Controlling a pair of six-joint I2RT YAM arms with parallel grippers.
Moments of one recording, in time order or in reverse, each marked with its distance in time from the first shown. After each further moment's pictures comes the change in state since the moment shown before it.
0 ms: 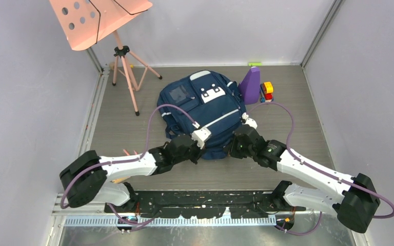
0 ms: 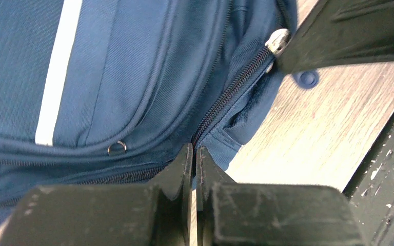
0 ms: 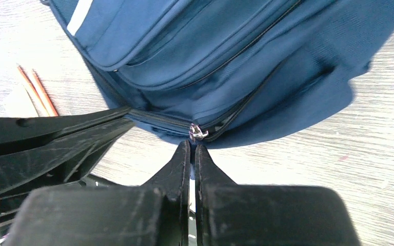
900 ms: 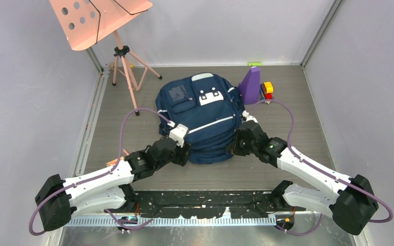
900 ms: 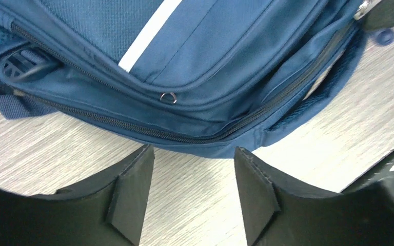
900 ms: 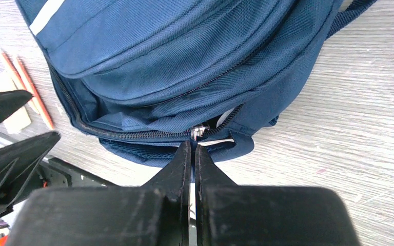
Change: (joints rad) left arm 0.016 -0.382 -0.071 -0.425 -0.246 -0.219; right arm -0.110 0.018 -0.013 0.032 -0.134 -0.132
